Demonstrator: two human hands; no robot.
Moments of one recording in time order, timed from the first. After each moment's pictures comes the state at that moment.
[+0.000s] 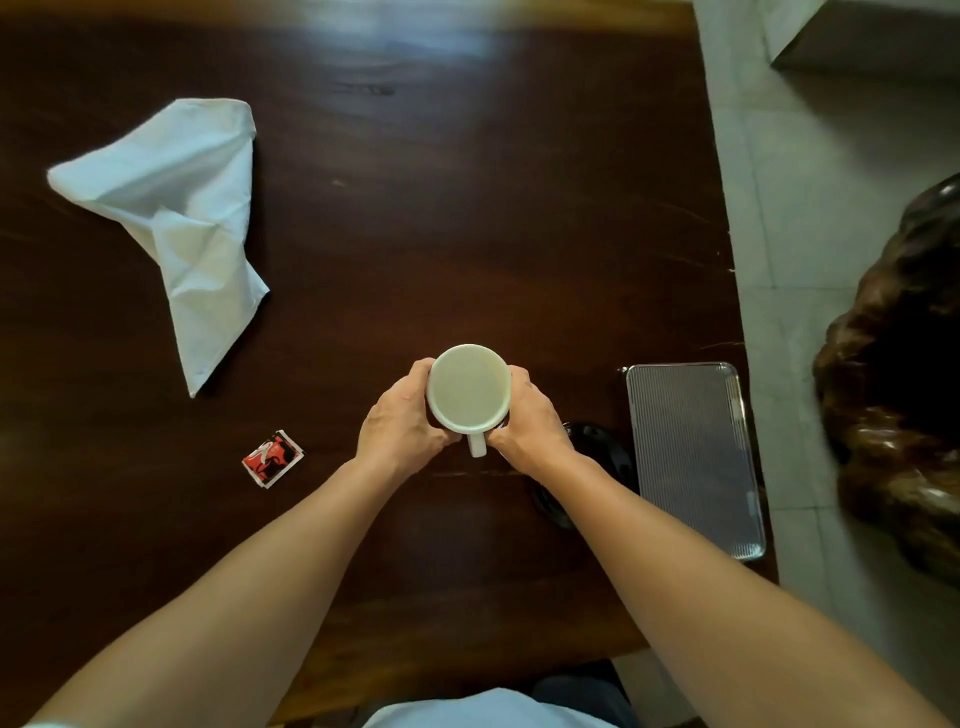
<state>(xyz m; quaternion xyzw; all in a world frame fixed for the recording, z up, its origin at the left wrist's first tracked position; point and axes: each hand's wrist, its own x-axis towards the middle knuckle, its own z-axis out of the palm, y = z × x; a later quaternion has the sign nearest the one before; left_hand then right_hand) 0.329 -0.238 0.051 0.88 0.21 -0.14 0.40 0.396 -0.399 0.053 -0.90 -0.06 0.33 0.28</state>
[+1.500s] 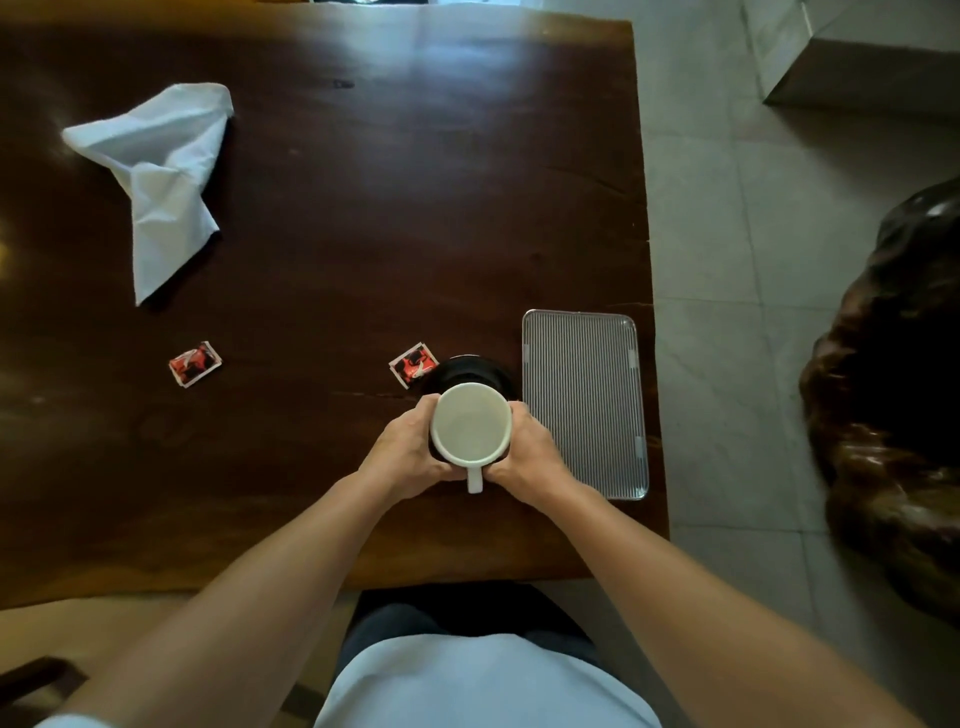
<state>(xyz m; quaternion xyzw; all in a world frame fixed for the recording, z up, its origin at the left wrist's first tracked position) 0.256 -0.449 0.055 0.85 0.20 -0.17 0.46 0.329 -0.617 0.046 -0.87 -0.13 0.33 0.34</state>
